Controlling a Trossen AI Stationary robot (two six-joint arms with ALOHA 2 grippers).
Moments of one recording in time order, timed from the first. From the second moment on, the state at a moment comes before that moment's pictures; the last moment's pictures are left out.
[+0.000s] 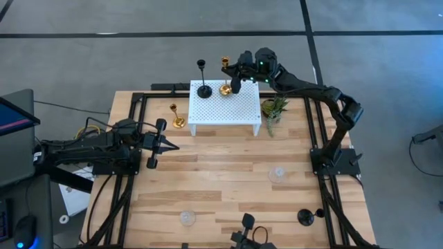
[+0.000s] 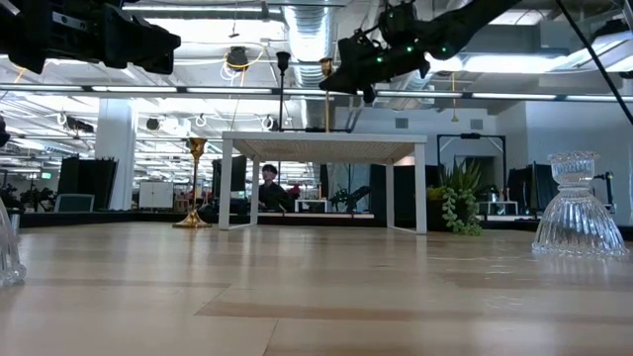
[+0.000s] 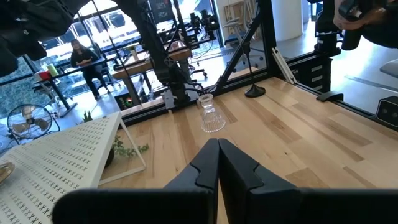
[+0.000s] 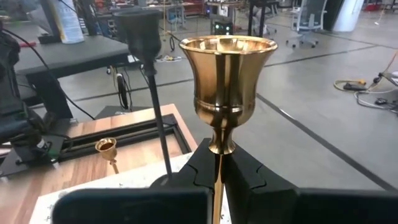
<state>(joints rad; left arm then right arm) 0.20 0.30 0.26 0.11 0.39 0.36 -0.65 1.76 1.40 0.18 -0.31 -0.02</state>
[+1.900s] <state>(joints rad) 0.20 0.30 0.26 0.11 0.39 0.36 -0.51 1.21 1.24 -0.64 -0.31 -0.16</state>
